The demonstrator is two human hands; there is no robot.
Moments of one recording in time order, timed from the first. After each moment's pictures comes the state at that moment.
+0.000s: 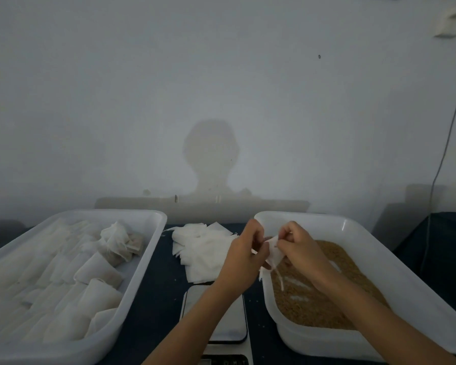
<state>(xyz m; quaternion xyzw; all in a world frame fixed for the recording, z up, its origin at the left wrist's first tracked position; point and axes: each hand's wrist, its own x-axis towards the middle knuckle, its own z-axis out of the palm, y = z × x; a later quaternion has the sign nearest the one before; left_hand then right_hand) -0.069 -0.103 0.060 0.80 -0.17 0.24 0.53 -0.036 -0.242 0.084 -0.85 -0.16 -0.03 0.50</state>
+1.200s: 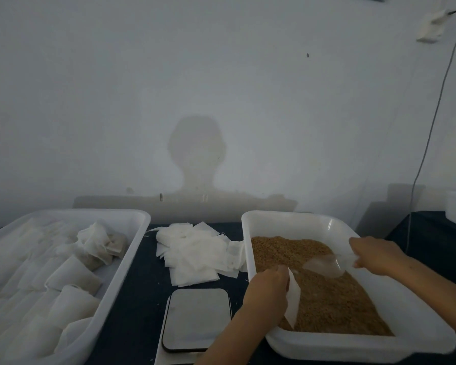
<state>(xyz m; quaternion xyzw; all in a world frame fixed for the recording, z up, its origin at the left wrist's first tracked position) -0.051 -0.172 0.015 0.96 -0.15 0.10 0.23 0.033 -0.401 0.087 -0.99 -0.05 0.04 -0.15</state>
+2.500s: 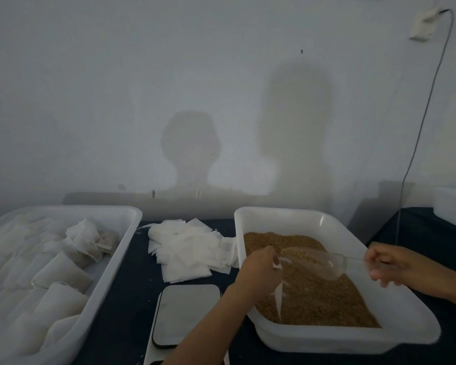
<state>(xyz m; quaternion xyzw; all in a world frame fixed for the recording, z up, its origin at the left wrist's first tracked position) -0.029 -0.169 0.028 0.92 -0.14 0.10 0.34 -0.026 -0.462 0.102 -0.95 -0.15 0.08 0.28</state>
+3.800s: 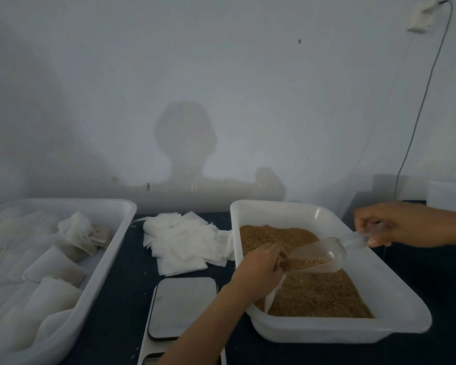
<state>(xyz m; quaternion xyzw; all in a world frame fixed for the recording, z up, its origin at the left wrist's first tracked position) -0.033 -0.170 0.019 0.90 -0.24 0.16 0.34 -0.029 -0.425 0.185 -0.97 -0.23 0.11 0.02</state>
